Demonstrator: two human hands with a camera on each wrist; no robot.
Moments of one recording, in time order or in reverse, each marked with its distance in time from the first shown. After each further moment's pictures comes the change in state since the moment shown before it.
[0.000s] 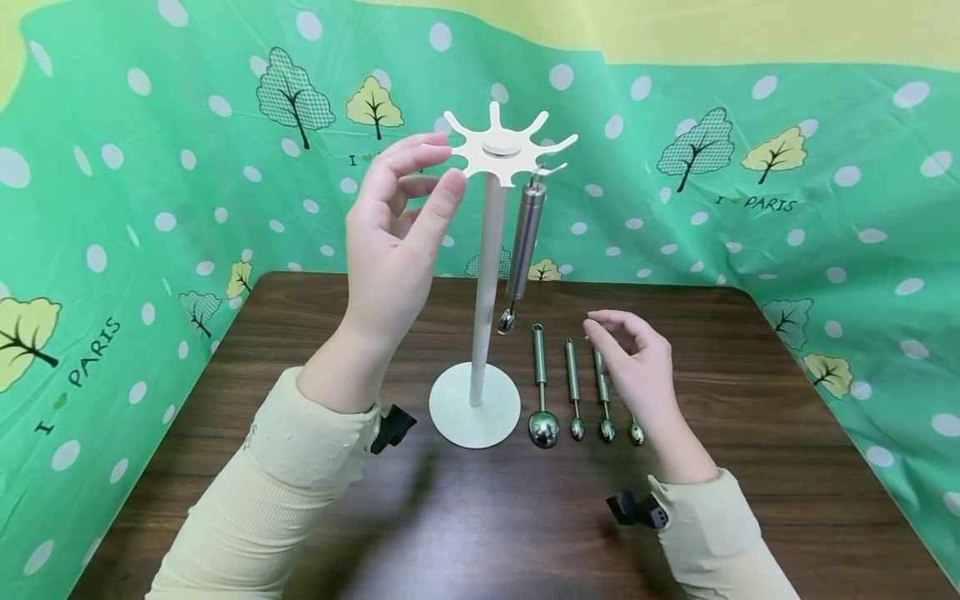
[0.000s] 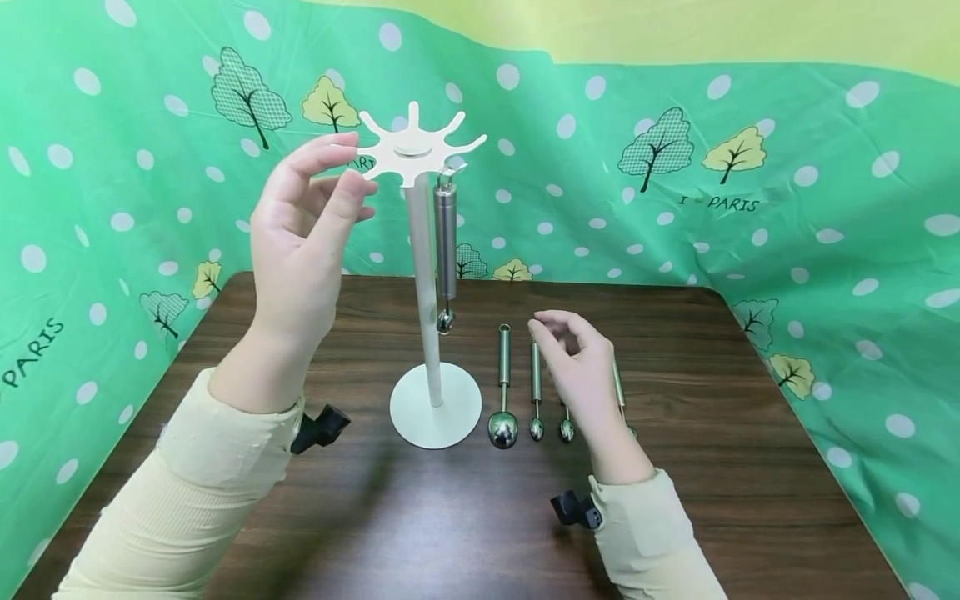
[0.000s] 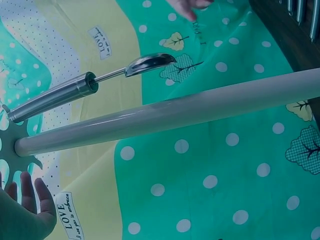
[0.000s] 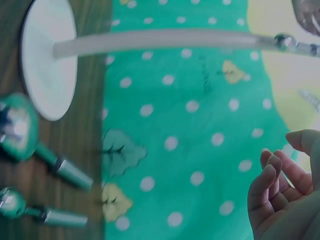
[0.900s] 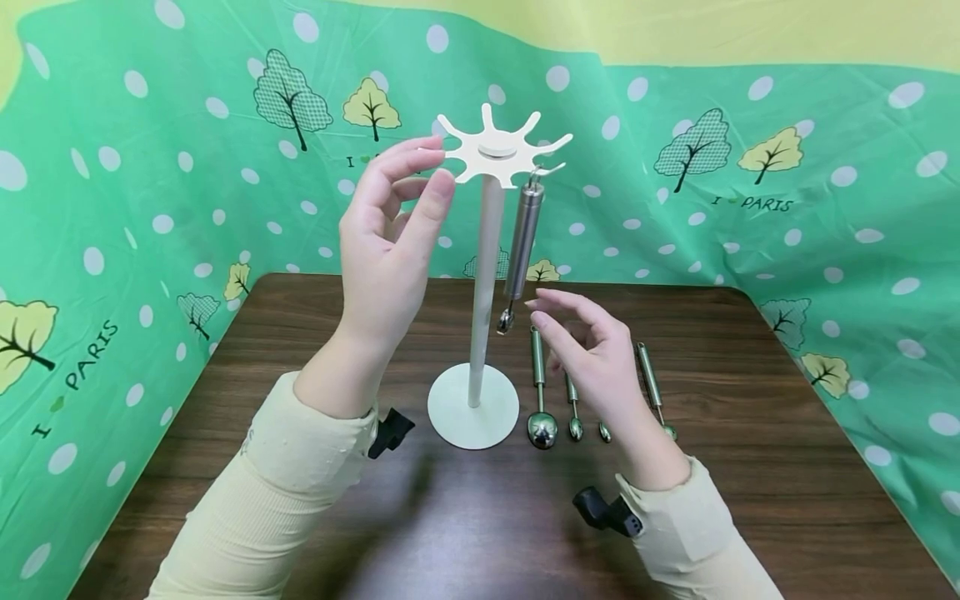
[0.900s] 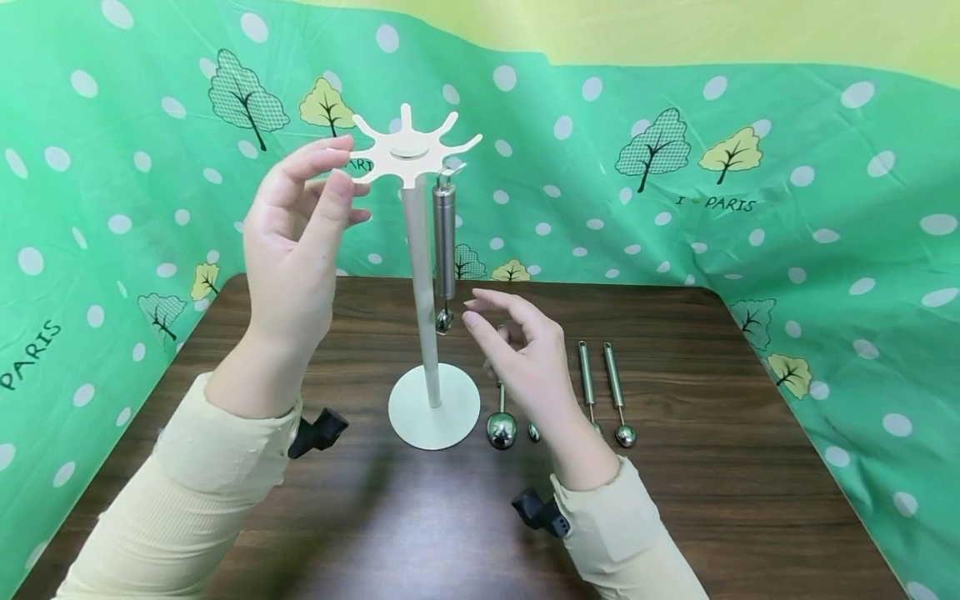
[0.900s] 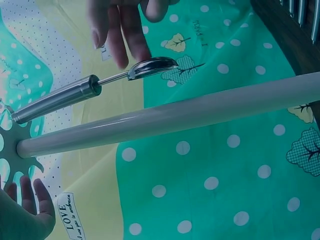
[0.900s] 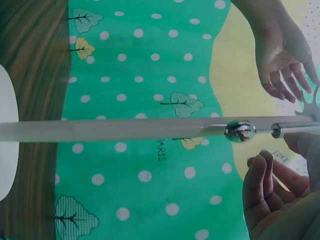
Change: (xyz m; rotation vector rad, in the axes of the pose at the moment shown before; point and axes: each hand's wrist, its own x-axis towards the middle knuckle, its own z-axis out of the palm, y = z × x) left_hand -0.002 0.002 0.000 0.002 0.015 0.009; right_hand -0.013 -0.060 0.030 0.149 -0.181 -0.149
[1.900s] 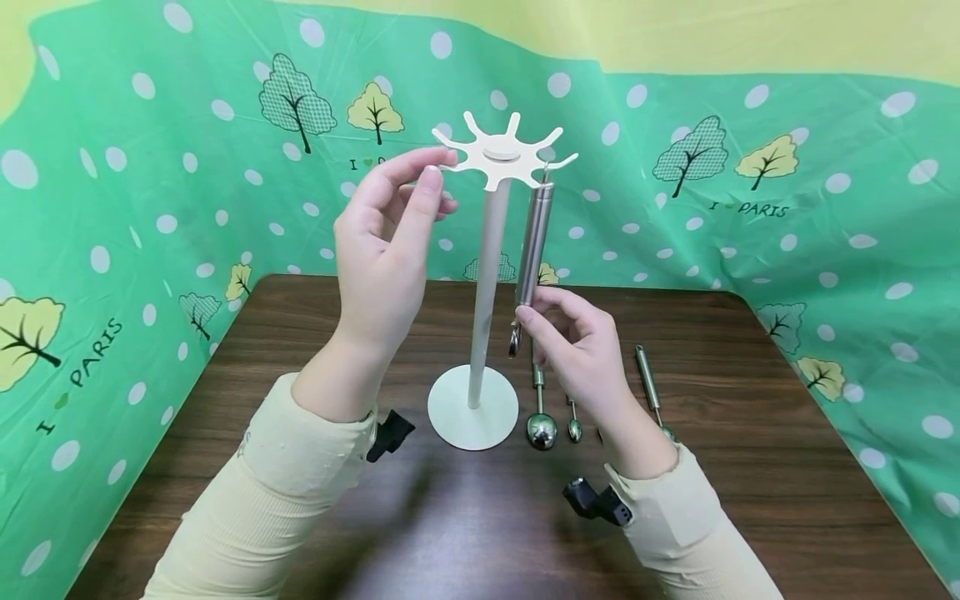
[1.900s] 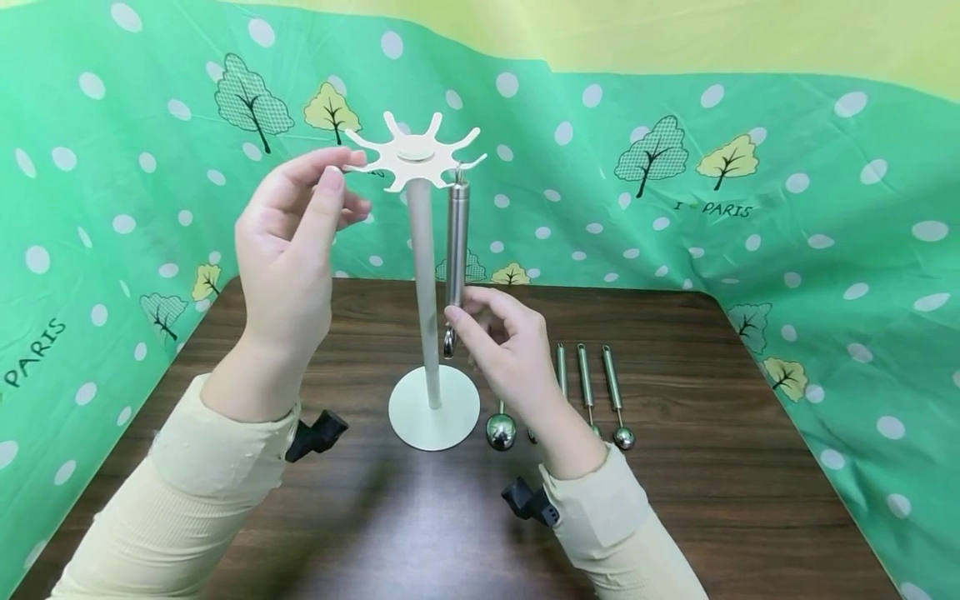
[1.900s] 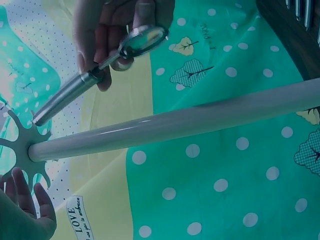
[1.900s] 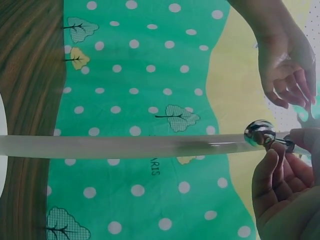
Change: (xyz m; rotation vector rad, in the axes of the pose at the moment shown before) left_hand 0.000 0.010 0.000 -0.056 0.041 0.020; right_hand 0.005 -0.011 0.013 0.073 -0.027 -0.112
